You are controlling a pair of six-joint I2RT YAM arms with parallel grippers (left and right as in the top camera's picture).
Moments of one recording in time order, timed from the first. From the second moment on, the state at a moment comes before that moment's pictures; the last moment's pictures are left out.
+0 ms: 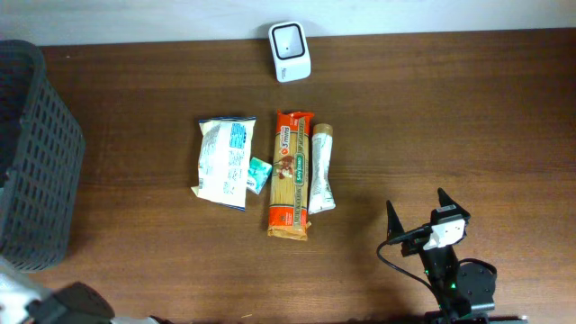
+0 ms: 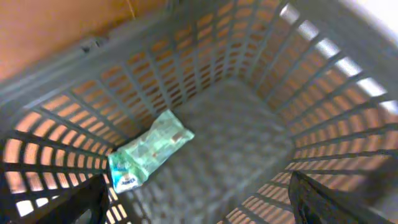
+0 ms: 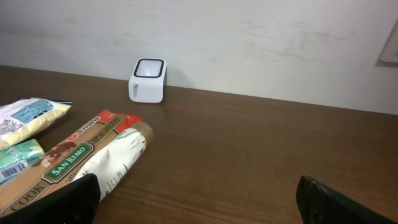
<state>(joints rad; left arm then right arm) 0.78 1.70 2.06 -1.14 -0.11 -0.12 0.06 0.01 0.01 -0.07 -0.13 -0.05</state>
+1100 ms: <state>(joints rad) 0.83 2.28 1.98 -1.01 -0.33 0.35 0.06 0.01 0.01 -0.07 -0.13 -0.05</state>
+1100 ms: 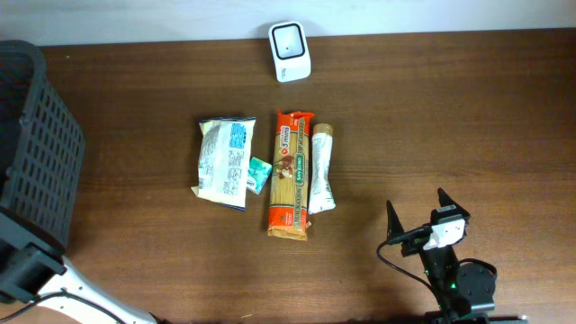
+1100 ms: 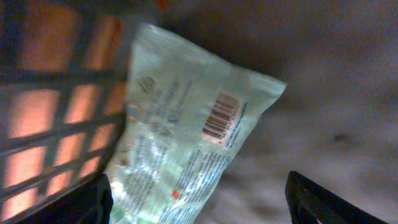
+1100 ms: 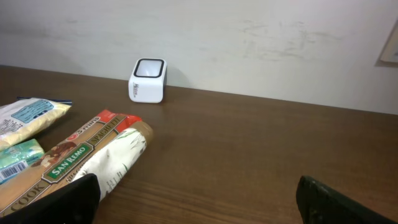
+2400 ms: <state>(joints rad) 0.76 2.21 2.09 -1.04 -0.10 0.29 0.06 0.01 0.01 -0.07 -0.13 -0.05</state>
